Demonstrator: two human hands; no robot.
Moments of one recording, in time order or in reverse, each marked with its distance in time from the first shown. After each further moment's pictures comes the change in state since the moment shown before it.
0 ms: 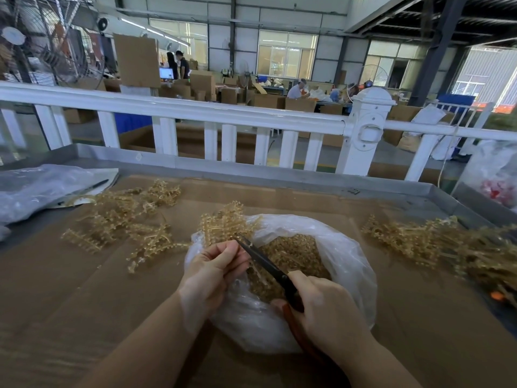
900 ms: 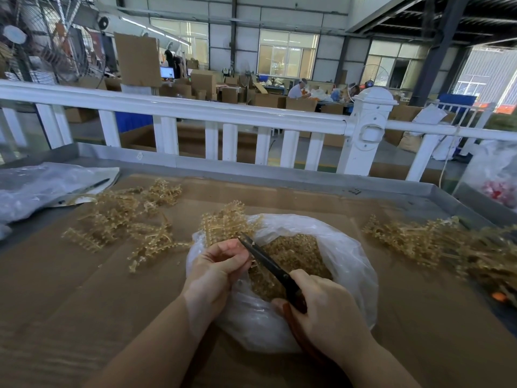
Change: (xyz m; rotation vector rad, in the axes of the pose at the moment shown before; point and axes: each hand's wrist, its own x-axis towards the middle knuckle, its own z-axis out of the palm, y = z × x) left_hand 0.000 -0.007 -0.001 -0.044 -0.019 0.062; right_hand 0.000 -0.002 -0.002 0.031 0.018 0.022
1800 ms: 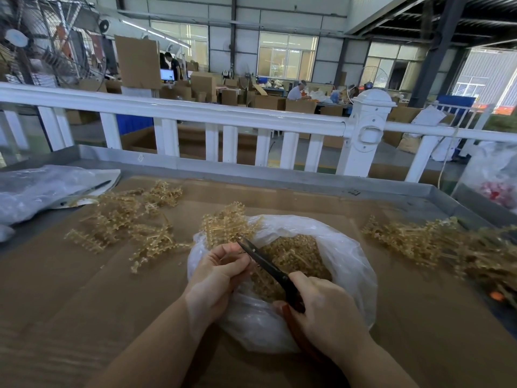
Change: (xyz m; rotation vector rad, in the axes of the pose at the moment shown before) left_hand -0.007 0.003 0.000 0.108 -0.102 -0.035; right_hand 0.000 -0.002 0.003 -0.044 0.011 -0.013
